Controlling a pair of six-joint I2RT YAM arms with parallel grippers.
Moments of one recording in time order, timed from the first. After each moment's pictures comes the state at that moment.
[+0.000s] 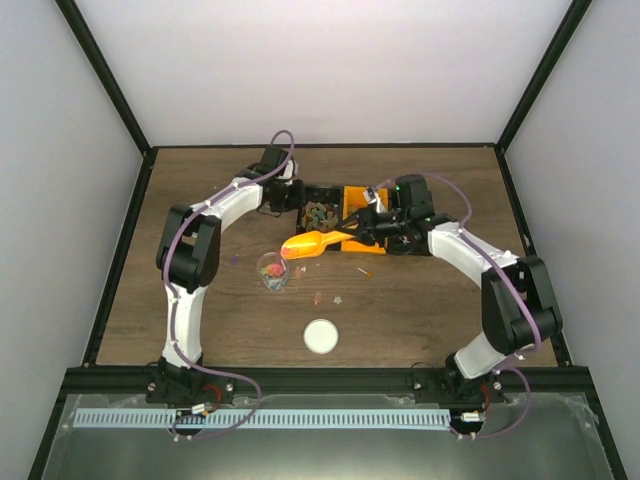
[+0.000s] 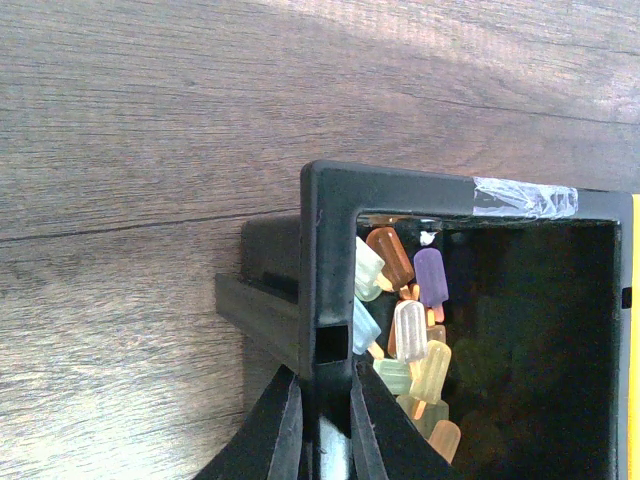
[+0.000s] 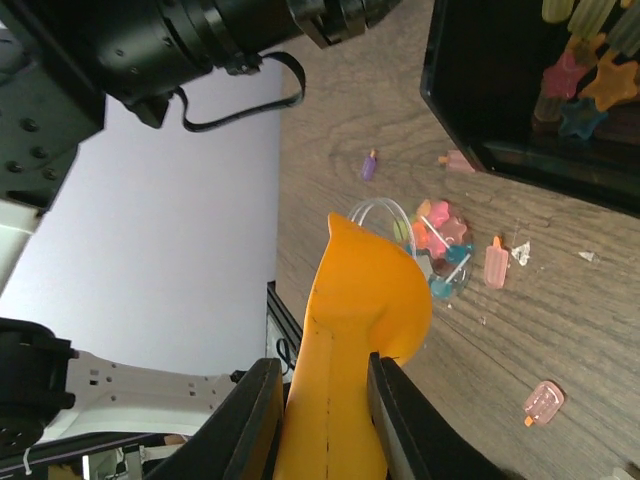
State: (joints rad) left arm -0.39 2.15 1.67 -0.48 0.30 -0.53; right arm 0.34 1.55 0.98 -0.10 -0.97 0.83
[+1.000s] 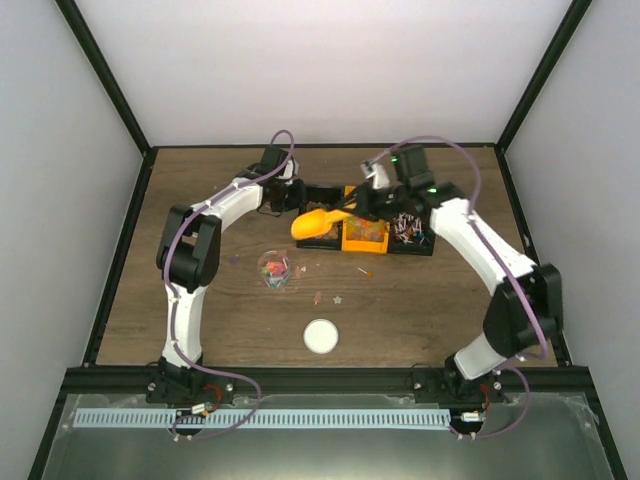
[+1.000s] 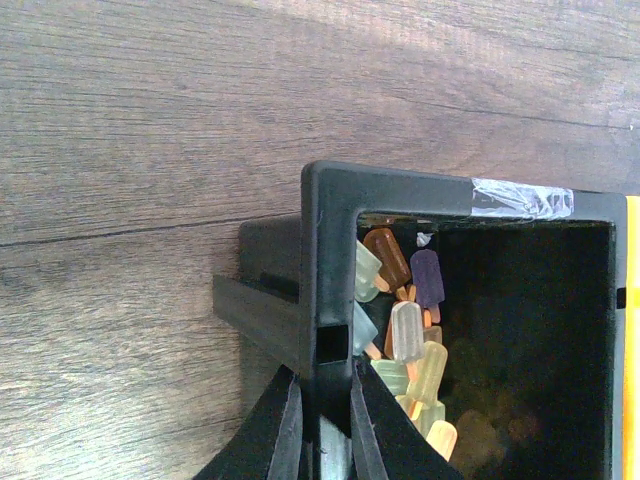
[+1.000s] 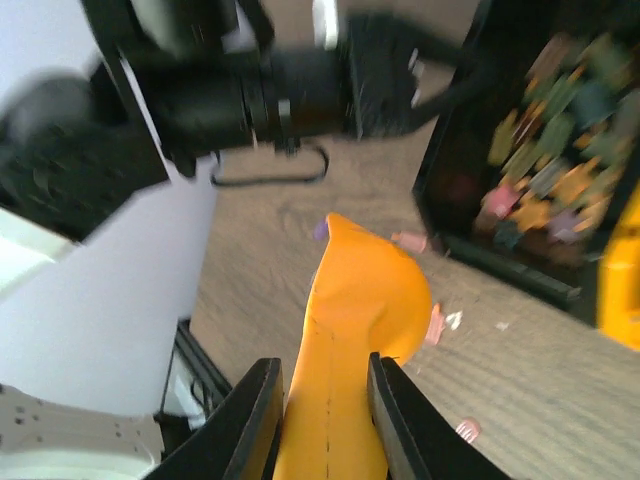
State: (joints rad) left arm -0.39 2.16 1.67 -0.47 0.31 -0.54; right arm 0.42 1.58 1.34 -0.55 -0.70 0.54
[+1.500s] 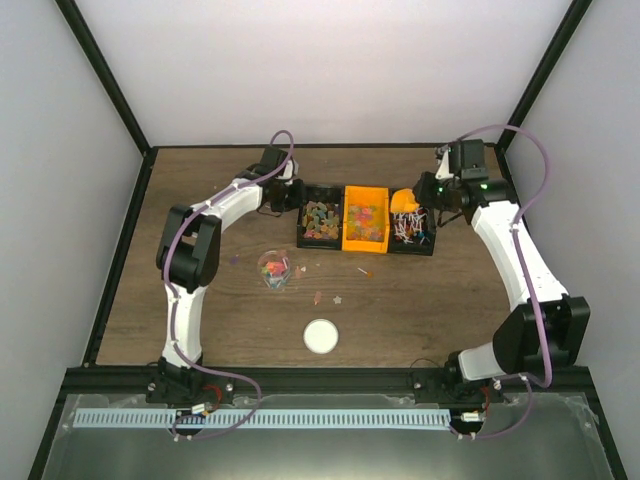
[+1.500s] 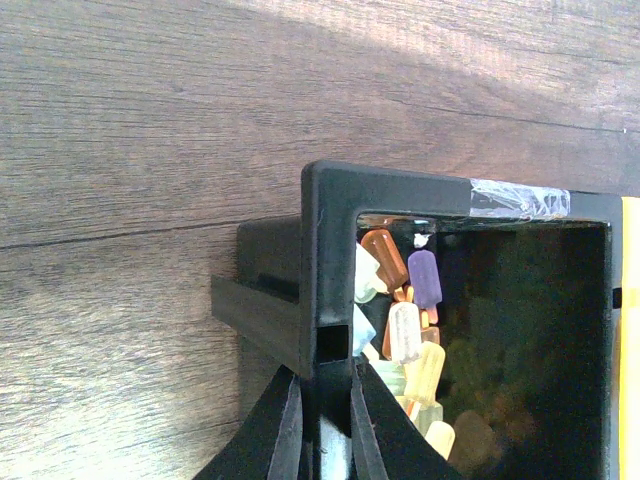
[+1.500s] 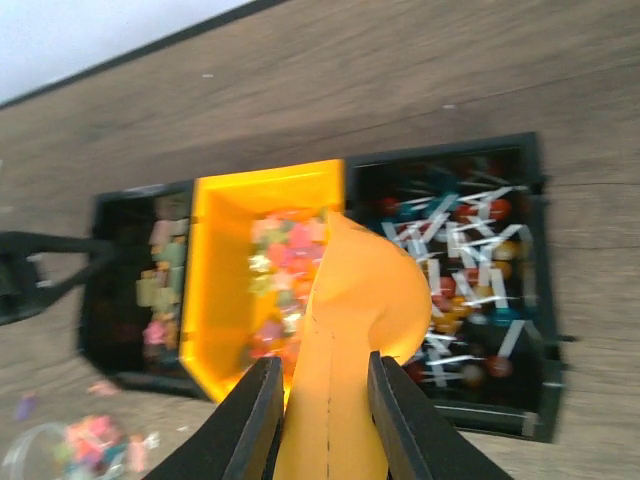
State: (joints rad) left arm -0.38 2.16 1.66 -0.45 0.31 -0.55; right arm 0.13 1.41 1.35 -0.73 -0.24 0.37
